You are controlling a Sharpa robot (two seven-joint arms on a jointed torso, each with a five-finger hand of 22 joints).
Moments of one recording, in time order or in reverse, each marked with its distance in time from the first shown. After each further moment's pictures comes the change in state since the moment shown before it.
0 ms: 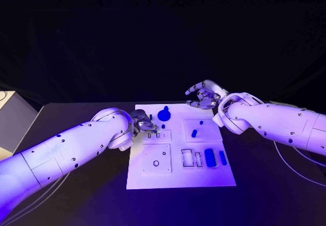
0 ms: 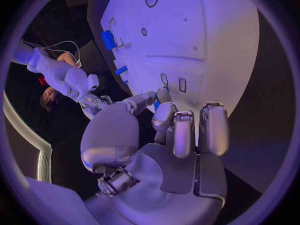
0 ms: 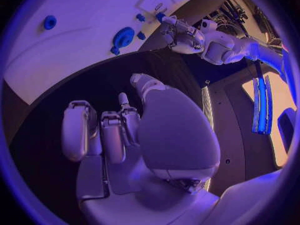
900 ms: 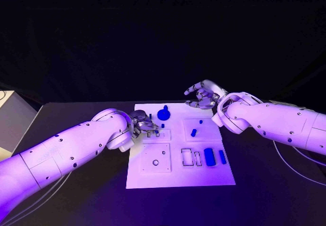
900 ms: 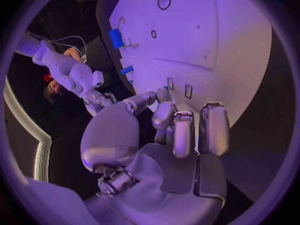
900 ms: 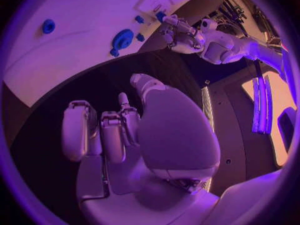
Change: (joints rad) left arm -0.008 -0.004 -0.001 0.000 0.075 -0.001 0.034; left_hand 0.000 0.000 -0.003 -0.003 0.002 -0.001 -0.006 -0.008 0.001 -0.005 0.003 -0.014 -0.016 0.000 0.000 0.000 0.000 0.000 0.000 0.000 0.000 0.000; right arm -0.002 0.000 -0.001 0.004 0.000 0.009 -0.003; right_hand 0.000 0.000 0.003 0.003 0.004 0.000 0.000 0.000 0.000 0.000 0.000 0.000 0.000 0.000 0.000 0.000 0.000 0.000 0.000 0.000 0.000 0.000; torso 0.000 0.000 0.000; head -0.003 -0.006
